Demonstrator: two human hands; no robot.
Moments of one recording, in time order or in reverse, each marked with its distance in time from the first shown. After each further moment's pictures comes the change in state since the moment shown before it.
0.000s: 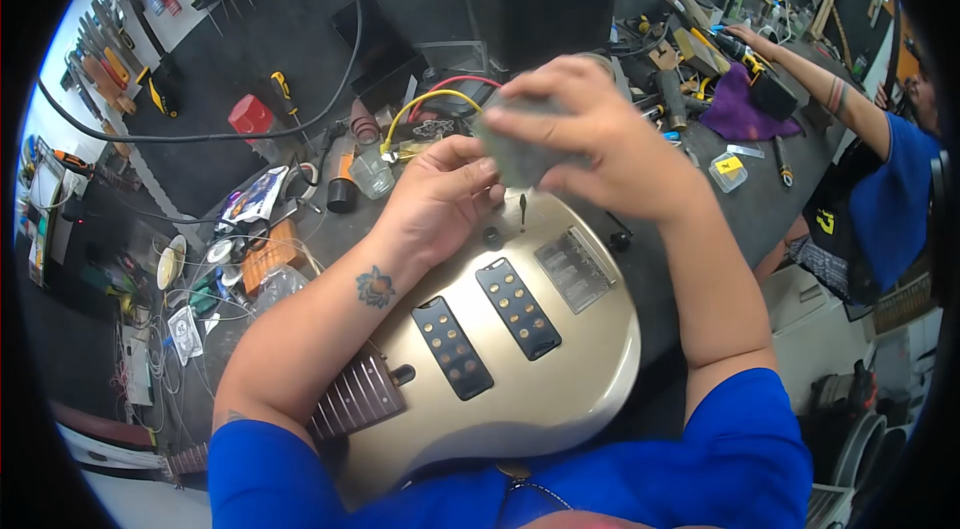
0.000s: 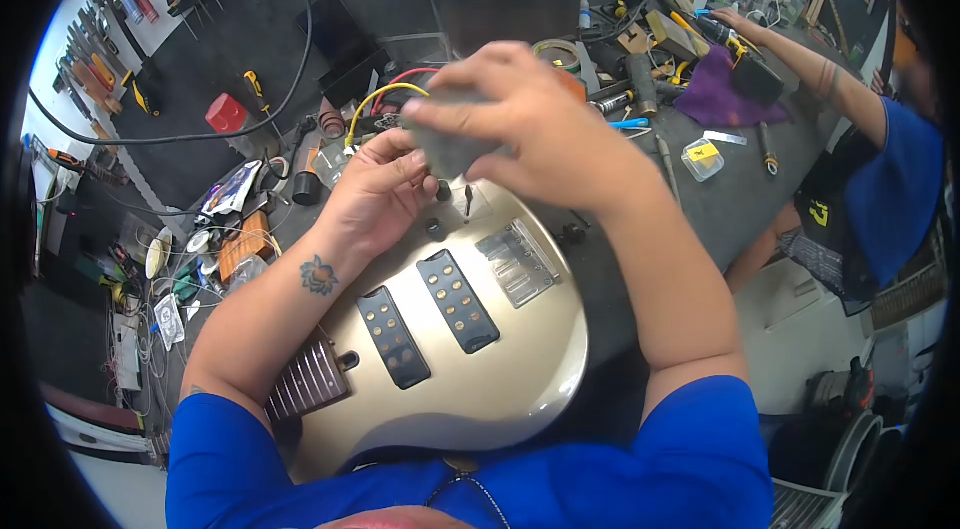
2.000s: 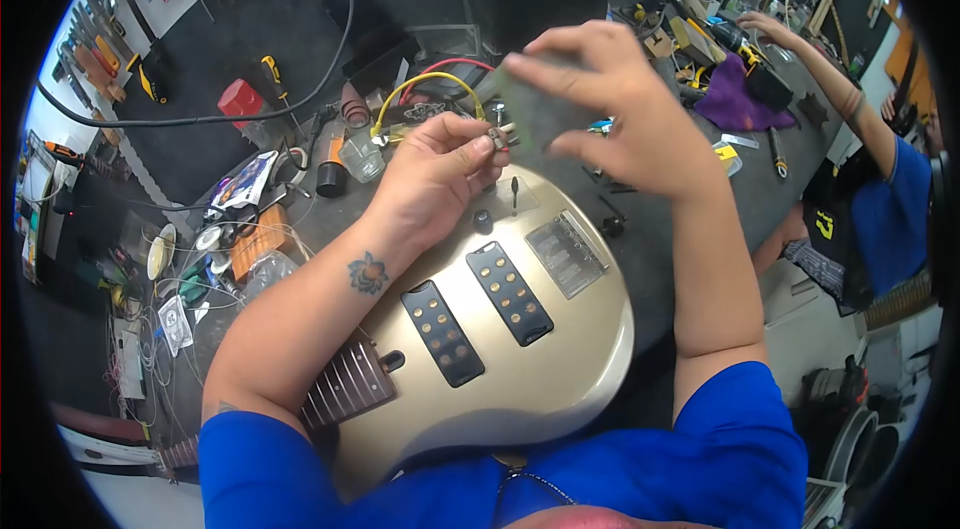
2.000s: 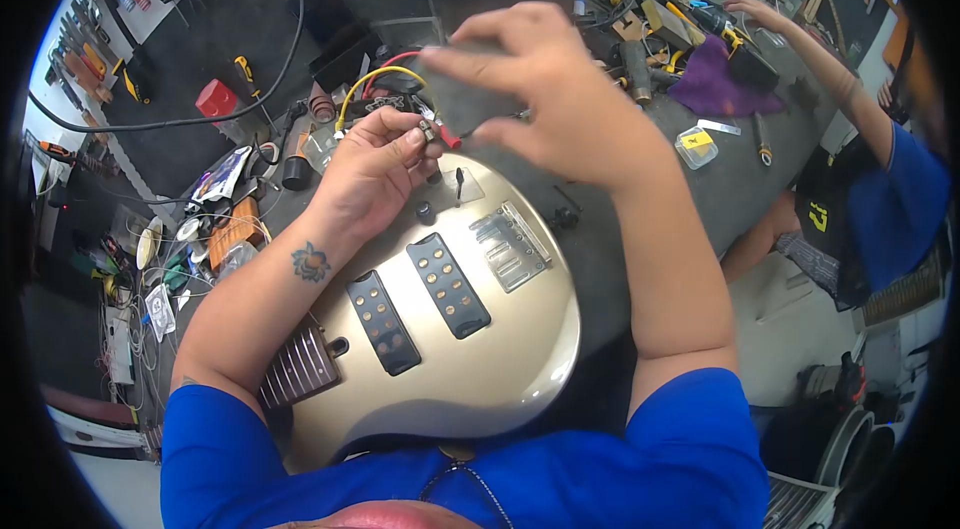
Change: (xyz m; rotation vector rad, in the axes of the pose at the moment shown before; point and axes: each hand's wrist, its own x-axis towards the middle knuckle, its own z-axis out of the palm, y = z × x) left_hand 0.001 -0.007 -0.003 0.051 0.072 0.035; right_hand -0.001 -0.002 -0.020 -0.039 0.017 0.063
